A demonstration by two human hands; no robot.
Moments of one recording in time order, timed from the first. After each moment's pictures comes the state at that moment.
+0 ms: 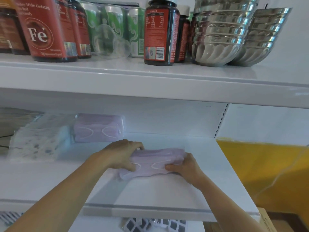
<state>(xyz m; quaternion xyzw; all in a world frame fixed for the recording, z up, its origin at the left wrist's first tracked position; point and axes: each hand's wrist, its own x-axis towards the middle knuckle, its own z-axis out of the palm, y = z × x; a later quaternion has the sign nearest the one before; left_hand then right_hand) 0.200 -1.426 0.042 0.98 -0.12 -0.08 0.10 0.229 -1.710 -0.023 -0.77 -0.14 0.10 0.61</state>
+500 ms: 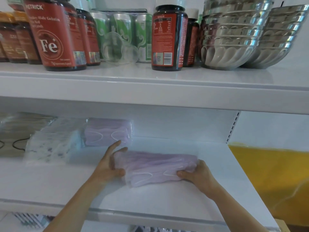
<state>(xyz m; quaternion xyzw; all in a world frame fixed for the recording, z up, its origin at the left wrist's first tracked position) 0.160 -1.370 -0.037 0.73 -0.02 0.07 0.68 0.236 -1.716 -0.032 -0.75 -0.15 0.09 0.63</state>
